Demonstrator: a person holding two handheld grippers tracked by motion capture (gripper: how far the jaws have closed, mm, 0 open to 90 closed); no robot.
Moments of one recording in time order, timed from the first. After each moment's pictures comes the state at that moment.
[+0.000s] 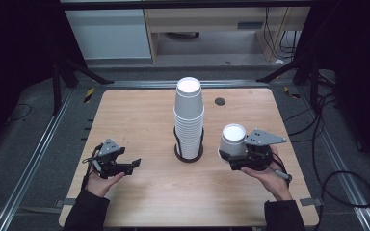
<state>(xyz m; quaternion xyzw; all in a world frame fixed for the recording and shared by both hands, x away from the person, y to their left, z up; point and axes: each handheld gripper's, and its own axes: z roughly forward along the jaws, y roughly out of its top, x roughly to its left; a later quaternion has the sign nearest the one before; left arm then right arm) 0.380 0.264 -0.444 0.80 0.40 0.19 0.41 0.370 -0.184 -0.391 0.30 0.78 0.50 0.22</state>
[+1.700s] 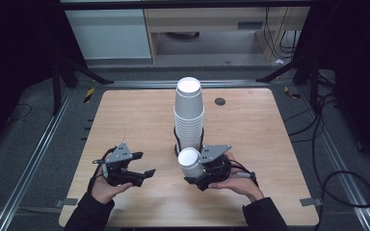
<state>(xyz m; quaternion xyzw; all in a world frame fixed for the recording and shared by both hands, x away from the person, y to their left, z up) 0.354 0.224 -0.414 0.84 0.28 0.13 0.45 0.372 -0.089 -0.430 0.13 0.87 0.46 0.10</state>
